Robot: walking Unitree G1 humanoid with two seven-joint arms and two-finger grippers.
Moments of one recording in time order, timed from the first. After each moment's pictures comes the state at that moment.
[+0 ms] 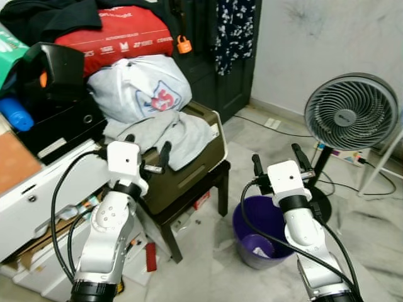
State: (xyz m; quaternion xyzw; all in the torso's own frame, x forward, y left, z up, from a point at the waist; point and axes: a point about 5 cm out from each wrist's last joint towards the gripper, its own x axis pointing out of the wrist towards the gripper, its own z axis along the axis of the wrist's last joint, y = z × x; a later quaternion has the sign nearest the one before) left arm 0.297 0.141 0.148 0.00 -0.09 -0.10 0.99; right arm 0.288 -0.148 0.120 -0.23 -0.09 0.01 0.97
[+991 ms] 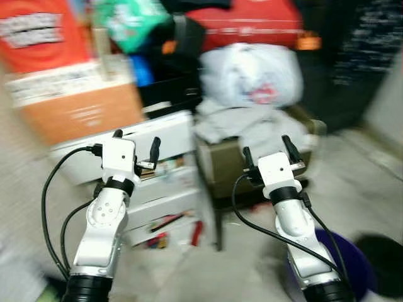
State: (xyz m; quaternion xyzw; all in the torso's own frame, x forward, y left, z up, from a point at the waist) left arm 0.302 0.150 0.146 0.04 -0.09 -0.05 0.99; right arm 0.300 -0.138 0.131 -0.23 -0.11 0.03 0.97
